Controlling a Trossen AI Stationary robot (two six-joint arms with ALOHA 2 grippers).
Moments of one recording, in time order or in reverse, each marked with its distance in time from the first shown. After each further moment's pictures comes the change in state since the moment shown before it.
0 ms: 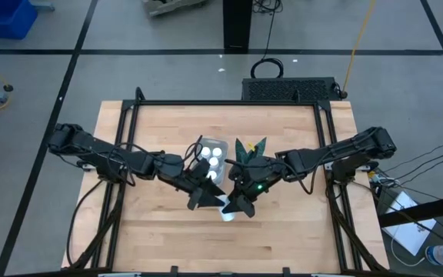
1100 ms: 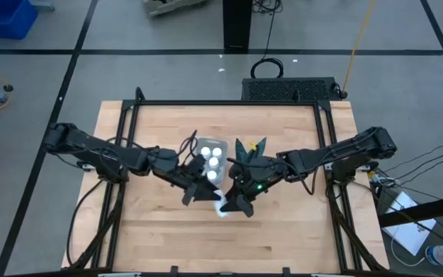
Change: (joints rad) left arm 0.018 -0.056 -0.001 -0.038 0.020 -0.006; right arm 0.010 -0.001 0.000 0.035 0.057 -0.010
